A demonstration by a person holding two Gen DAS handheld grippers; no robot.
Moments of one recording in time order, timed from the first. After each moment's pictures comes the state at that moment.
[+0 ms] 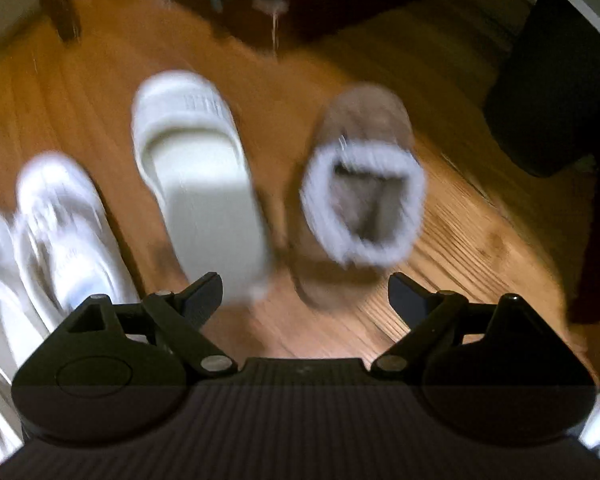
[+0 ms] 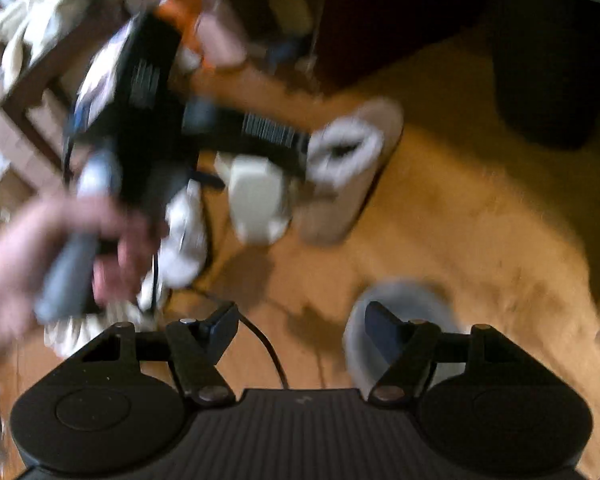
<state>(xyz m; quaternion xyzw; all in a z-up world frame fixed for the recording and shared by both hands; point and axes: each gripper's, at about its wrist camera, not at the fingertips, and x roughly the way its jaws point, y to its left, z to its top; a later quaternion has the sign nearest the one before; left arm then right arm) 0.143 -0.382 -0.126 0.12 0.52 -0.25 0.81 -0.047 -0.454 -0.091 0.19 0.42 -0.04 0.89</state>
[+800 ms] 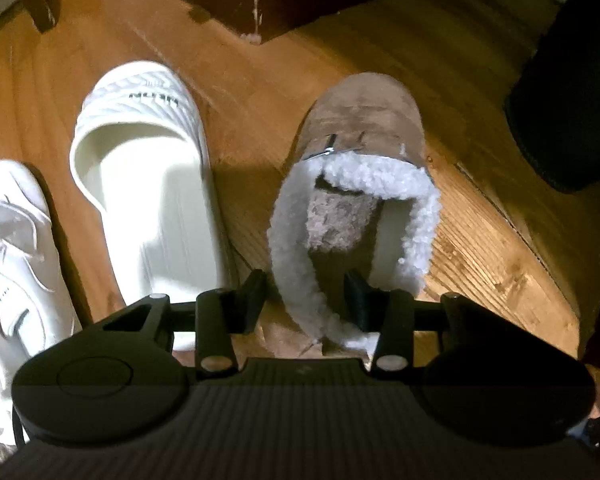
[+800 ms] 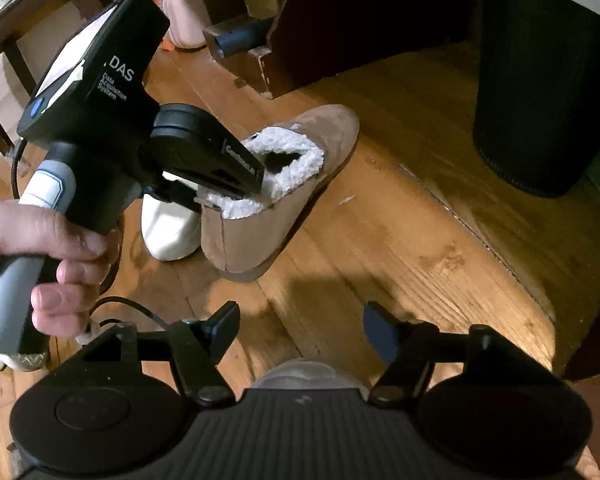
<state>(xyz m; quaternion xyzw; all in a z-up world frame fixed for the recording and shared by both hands) 0.175 -0.421 -0.177 0.09 0.58 -0.22 0.78 0.013 -0.476 -0.134 0.11 0.46 -0.08 0.88</state>
